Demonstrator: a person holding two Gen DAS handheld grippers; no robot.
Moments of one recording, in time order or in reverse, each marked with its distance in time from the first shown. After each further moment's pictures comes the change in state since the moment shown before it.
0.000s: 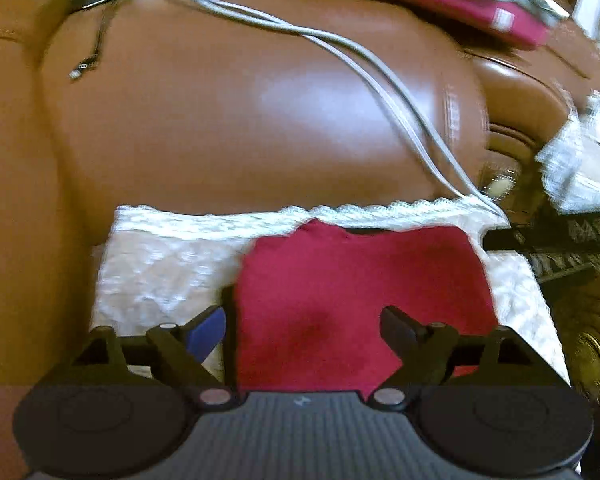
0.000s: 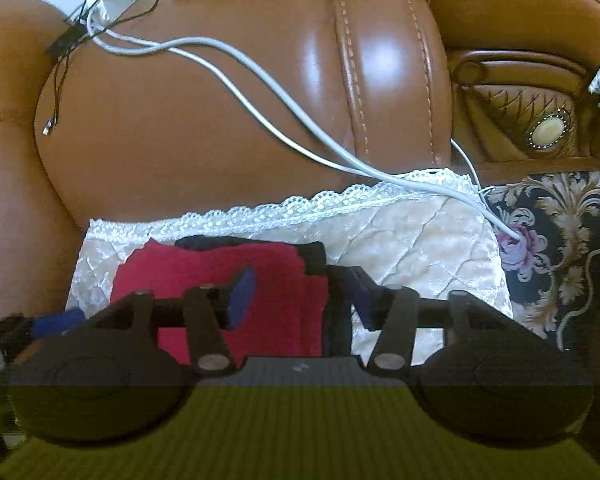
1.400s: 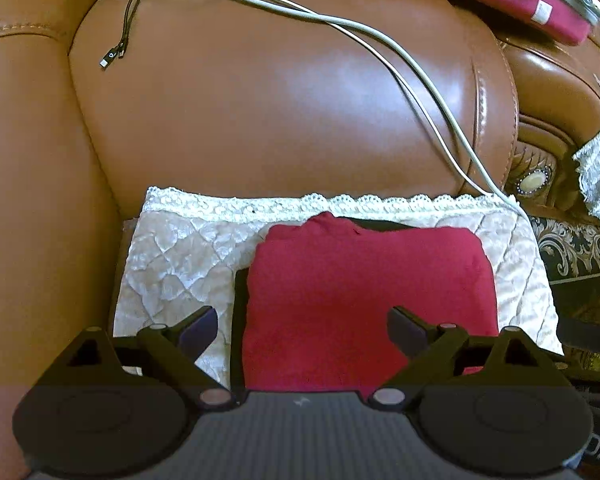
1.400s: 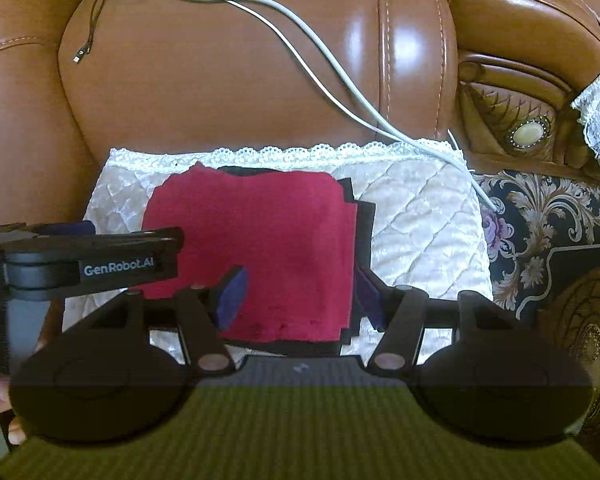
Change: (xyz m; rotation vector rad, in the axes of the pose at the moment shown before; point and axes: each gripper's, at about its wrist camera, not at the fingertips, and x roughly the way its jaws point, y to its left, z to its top) left arm -0.016 -0.026 0.006 -0.030 0.105 0.094; right arm -0.046 0.056 -0.035 -0.113 0.082 -0.105
